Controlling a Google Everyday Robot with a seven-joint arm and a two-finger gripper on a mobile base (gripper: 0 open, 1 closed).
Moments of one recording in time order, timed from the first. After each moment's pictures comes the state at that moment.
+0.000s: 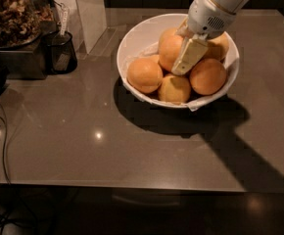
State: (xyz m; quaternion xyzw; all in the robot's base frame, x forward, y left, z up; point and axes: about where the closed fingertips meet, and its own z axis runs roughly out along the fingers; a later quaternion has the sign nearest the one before) arm 0.585 -0.105 0.936 -0.67 0.71 0.12 0.20
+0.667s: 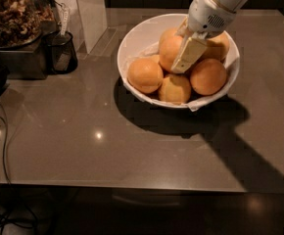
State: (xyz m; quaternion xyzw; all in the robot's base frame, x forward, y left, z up) arm 0.590 -0.106 0.938 -0.66 0.71 0.12 0.21
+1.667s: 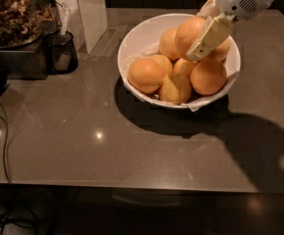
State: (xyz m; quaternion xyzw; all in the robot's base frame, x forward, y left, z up) arm 0.582 -0.139 0.996 -0.60 0.73 0.09 0.31
